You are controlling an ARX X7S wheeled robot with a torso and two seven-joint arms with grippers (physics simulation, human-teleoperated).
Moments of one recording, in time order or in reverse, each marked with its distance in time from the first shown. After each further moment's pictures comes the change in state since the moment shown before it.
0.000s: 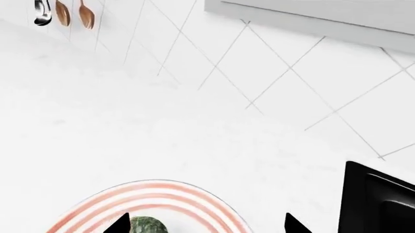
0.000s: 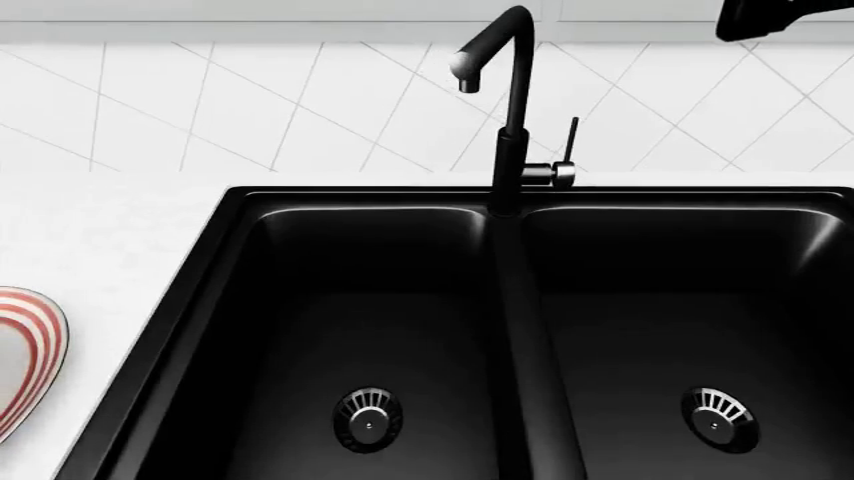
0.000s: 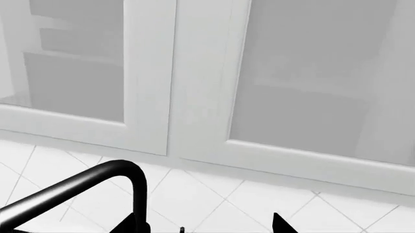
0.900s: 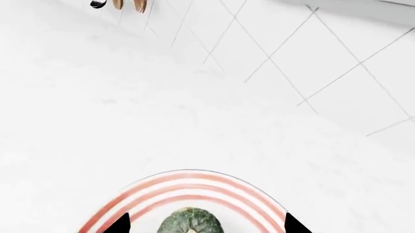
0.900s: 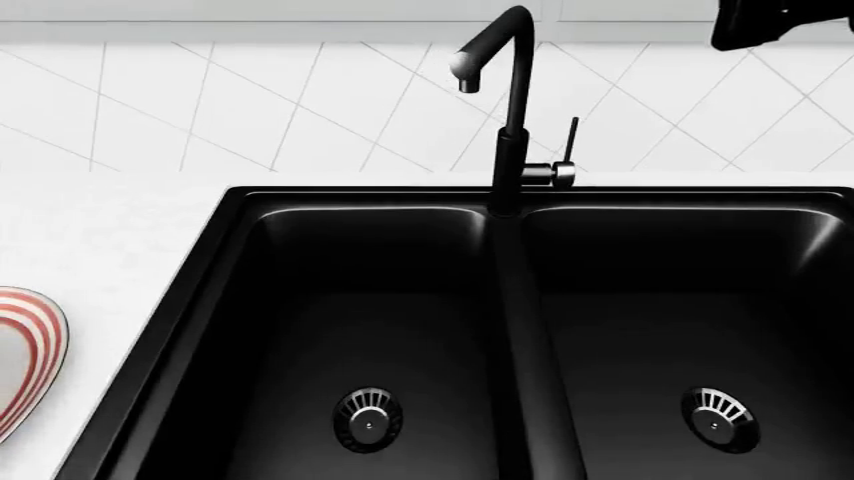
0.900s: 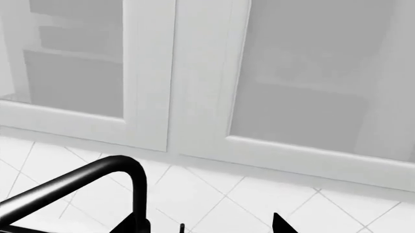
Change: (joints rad) left arm 0.124 0.023 -0.111 -0.056 0.154 0.013 0.049; right arm -0.017 0.010 -0.013 -0.007 0.008 -0.018 0.001
